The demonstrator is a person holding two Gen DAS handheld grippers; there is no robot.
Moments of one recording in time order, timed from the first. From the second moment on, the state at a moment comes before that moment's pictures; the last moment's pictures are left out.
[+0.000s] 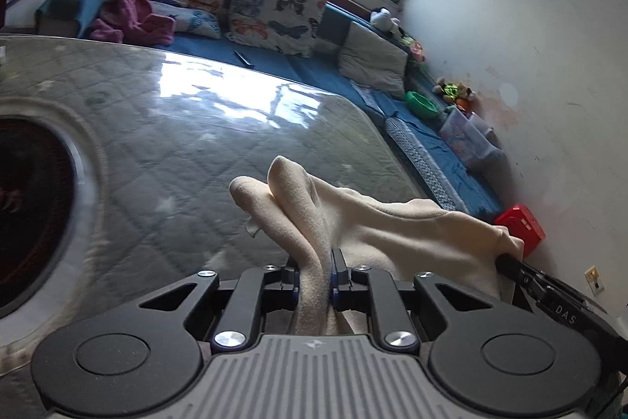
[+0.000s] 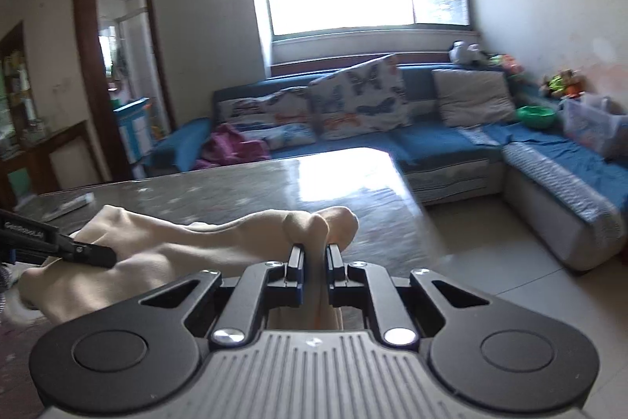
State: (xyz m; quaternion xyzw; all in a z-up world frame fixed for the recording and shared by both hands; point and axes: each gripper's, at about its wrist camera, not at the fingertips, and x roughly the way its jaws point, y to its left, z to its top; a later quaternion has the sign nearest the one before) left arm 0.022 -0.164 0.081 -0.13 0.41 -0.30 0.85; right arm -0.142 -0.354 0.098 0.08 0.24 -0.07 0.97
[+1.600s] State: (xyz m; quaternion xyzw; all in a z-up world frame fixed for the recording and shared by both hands) left arm 0.077 -0.291 0.027 -0.01 0.44 -0.31 0.84; right arm -0.044 -0.398 0.011 0.07 0.34 -0.12 0.93
